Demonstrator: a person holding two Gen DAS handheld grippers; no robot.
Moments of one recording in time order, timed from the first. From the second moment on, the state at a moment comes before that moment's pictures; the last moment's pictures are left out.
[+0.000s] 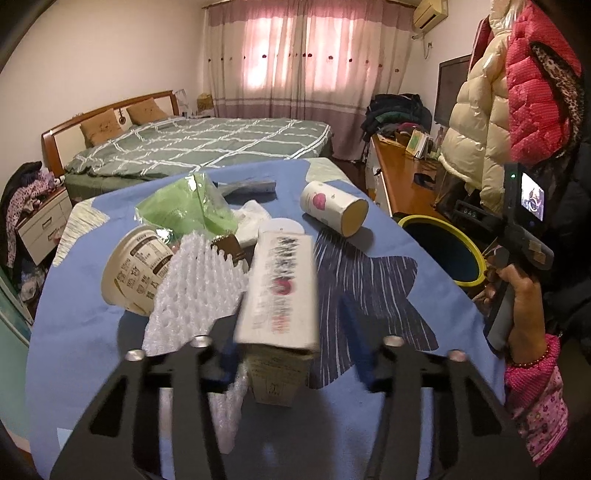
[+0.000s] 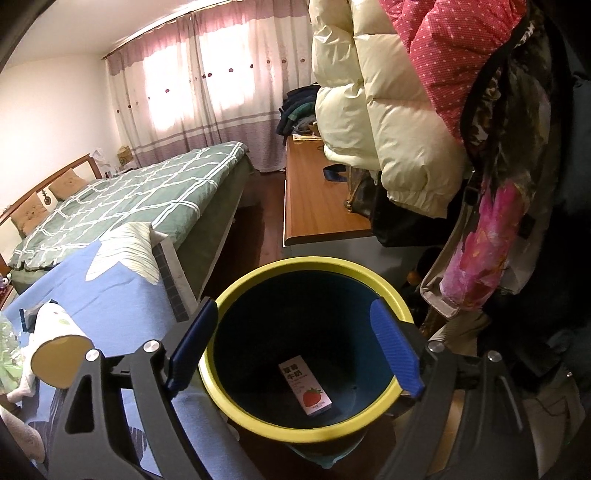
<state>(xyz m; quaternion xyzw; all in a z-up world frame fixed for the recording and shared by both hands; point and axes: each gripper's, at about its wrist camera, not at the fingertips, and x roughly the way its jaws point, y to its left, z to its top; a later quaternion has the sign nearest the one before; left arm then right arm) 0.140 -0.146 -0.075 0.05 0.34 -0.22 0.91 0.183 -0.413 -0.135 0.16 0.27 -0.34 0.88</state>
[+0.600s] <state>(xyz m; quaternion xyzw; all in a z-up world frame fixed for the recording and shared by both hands) 0.138 -0.186 -0.051 0.05 0.32 -0.26 0.91 0.145 -0.420 -0.118 0.15 0.26 -0.33 0.89</state>
